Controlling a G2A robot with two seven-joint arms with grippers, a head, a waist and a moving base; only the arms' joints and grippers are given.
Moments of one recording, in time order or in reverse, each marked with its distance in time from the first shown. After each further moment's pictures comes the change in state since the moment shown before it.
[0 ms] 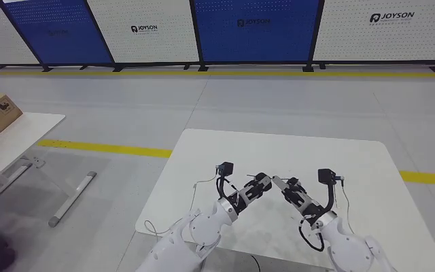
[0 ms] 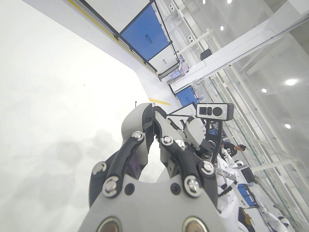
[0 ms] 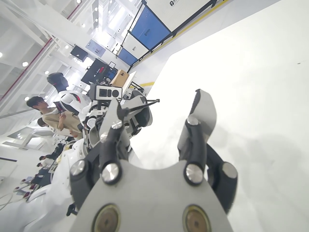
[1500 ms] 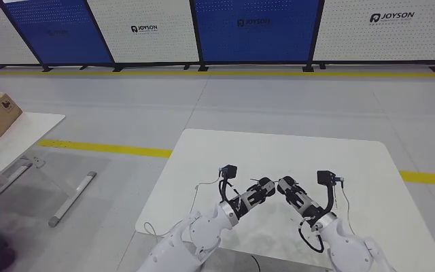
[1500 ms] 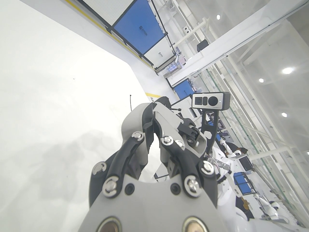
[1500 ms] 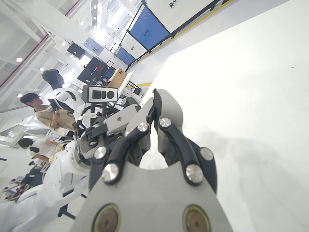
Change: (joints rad) left arm 0.019 0.007 0.007 -0.020 0.032 -0.042 -0.040; right arm -0.009 0.004 -0.005 -0.002 -0.039 -0.023 -0.008
